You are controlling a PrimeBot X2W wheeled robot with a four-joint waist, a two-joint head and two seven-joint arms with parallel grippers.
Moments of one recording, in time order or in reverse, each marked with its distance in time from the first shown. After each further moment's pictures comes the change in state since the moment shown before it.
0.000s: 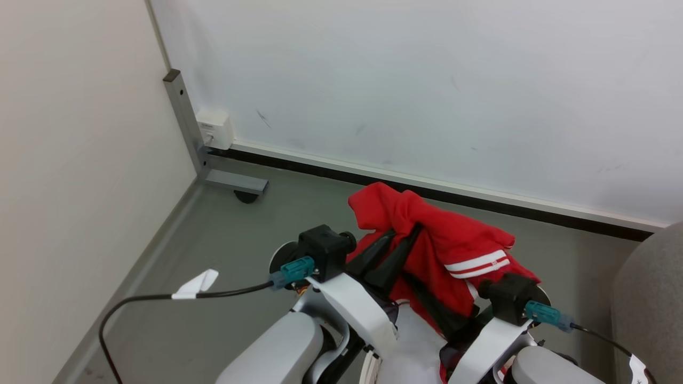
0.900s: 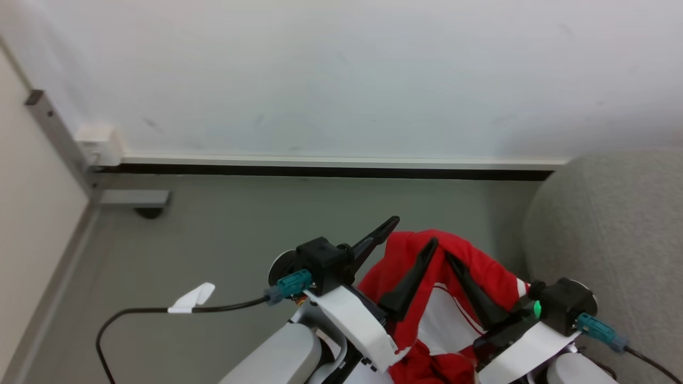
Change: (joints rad) left arm 0.020 0.027 -0.027 -0.029 -0.012 0.011 -0.023; right arm 0.174 0.007 -0.305 -0.150 -0.209 0.000 0.001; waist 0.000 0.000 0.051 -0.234
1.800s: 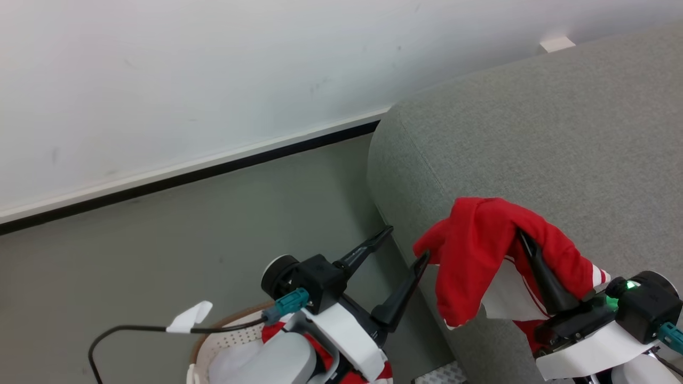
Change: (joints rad) left arm 0.016 0.025 -0.022 0.043 0.092 -0.031 -0.095; right arm 0.123 -0.074 -0.250 -0.185 -0.126 0.000 0.000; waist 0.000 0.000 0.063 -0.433
